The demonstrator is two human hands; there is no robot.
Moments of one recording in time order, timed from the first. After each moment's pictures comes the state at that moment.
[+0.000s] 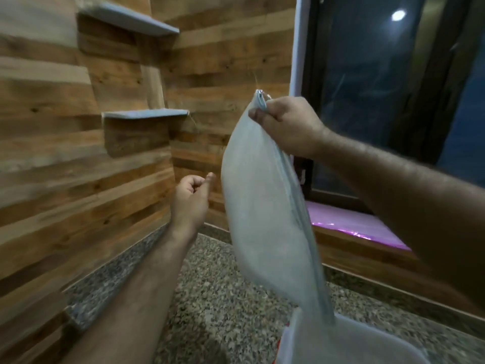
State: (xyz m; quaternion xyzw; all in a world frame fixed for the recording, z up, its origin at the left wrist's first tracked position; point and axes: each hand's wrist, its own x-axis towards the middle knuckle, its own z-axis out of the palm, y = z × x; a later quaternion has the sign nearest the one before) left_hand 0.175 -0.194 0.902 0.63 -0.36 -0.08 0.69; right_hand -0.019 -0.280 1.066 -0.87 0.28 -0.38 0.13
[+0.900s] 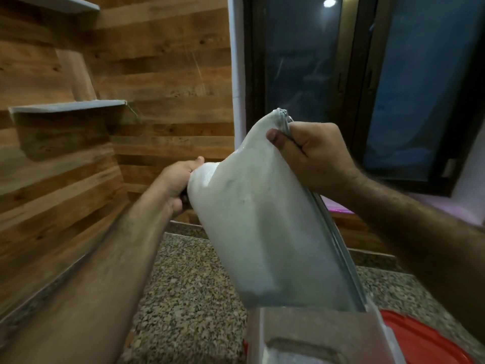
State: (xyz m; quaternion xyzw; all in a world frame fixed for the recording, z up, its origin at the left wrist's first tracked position) left_hand 0.127 -0.237 0.933 0.60 -0.35 -0.43 0.58; right_hand -0.139 -0.266 0.976 -0.82 0.26 -0.52 0.01
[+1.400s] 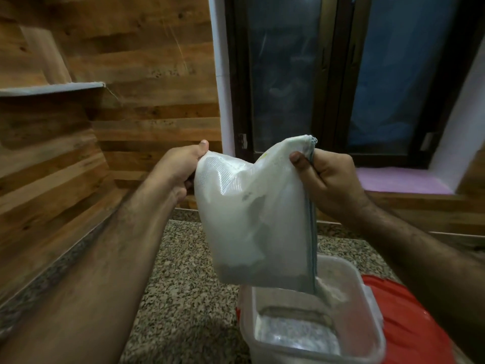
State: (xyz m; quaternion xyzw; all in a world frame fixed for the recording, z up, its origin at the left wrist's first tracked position) left_hand 0.081 -0.219 0.931 0.62 -0.39 -0.37 0.57; right_hand -0.195 -0.252 0.892 -0.78 0.31 -0.53 0.10
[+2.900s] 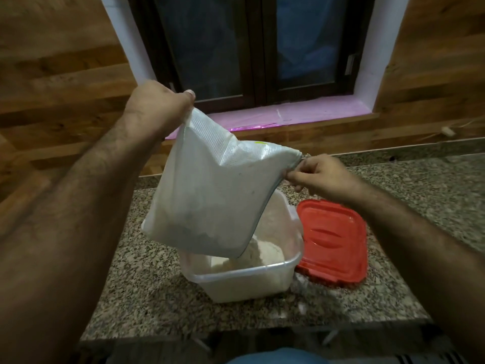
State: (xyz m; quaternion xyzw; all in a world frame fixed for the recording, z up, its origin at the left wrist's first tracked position) left_hand -0.069 -0.218 0.929 0.73 -0.57 -0.12 0.36; right_hand -0.360 -0.204 0.790 -0.69 0.56 -0.31 0.33
